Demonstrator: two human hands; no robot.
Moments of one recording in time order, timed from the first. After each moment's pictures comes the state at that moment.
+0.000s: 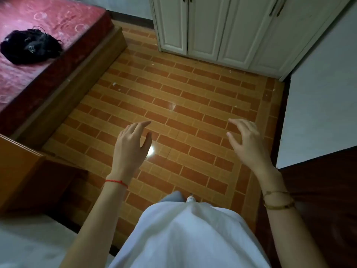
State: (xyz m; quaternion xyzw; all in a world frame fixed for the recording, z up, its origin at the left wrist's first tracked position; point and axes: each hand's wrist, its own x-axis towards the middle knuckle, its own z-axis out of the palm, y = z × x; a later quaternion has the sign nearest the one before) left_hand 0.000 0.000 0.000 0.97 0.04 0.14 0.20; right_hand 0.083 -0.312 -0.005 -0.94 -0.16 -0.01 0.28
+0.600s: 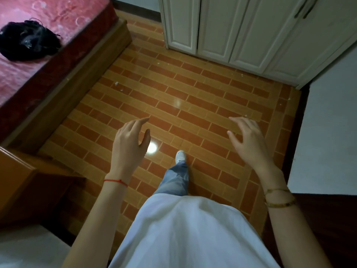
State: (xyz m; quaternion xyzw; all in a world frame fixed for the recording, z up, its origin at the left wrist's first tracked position) left_hand 0.159 0.050 -0.024 0.96 0.10 0.13 0.20; right_hand 0.261 -0.257 -0.029 -0.95 -0.18 0.02 0.25
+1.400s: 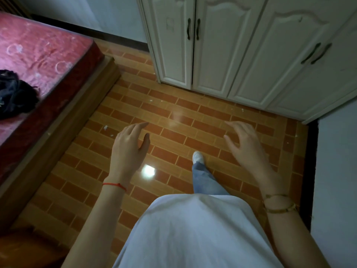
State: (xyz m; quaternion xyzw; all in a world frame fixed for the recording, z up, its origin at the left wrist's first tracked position) left_hand 0.592 0.165 -0.012 0.97 0.08 0.11 0.18; right_hand 0.669 -0.139 -0.016 -0.95 -0.14 0.02 0.27
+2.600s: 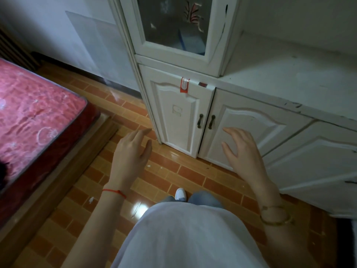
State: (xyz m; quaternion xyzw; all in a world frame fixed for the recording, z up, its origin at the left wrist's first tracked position) left_hand 1.184 0.315 0.020 0.97 0.08 0.13 0.19; right_hand 1.270 0.029 0.015 -0.95 -0.17 -0.02 0.28
